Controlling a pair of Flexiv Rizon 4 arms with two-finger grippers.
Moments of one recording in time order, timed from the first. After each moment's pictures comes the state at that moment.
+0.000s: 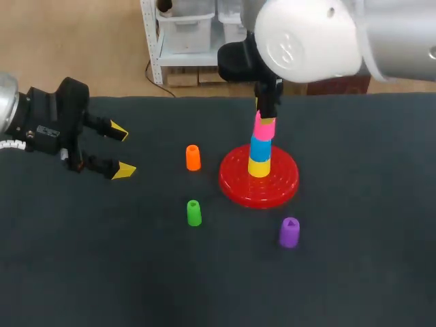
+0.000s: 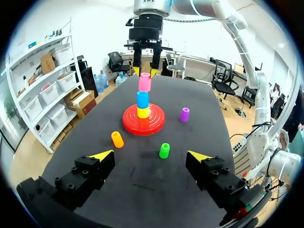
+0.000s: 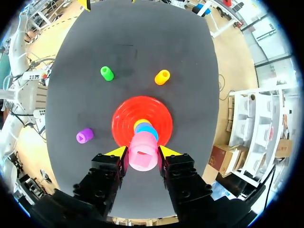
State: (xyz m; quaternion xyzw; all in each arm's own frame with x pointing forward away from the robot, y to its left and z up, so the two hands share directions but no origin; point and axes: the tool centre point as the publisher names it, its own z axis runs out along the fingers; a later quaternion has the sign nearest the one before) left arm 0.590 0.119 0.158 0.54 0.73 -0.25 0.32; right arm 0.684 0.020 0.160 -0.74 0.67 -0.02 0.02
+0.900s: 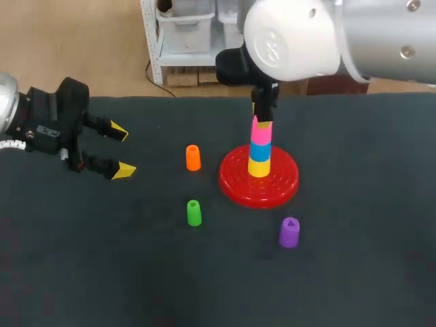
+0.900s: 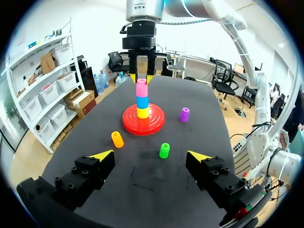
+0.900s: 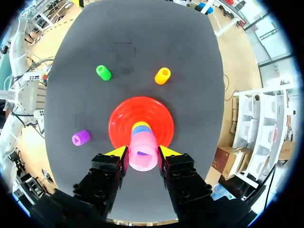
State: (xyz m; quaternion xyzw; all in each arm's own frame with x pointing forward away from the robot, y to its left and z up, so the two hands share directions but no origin) left arm 0.590 0.119 0.158 0.54 0.73 -0.25 0.32; right arm 0.696 0.023 0.139 -0.74 0.67 -0.01 0.01
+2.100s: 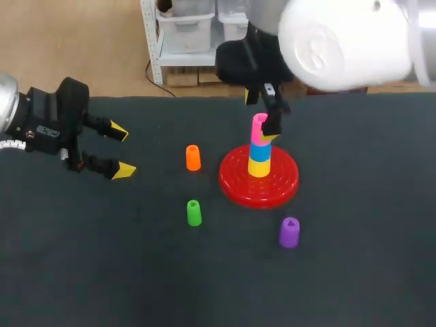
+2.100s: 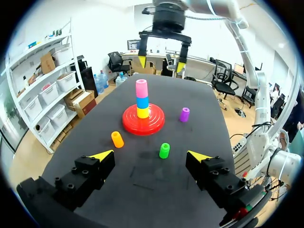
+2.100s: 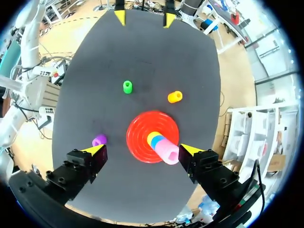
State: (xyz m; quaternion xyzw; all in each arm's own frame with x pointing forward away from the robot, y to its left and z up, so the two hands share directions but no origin) left arm 0.590 0.119 0.158 0.54 0.73 -0.25 0.32; right arm 0.633 0.039 0.192 -0.78 0.63 -0.01 0.07
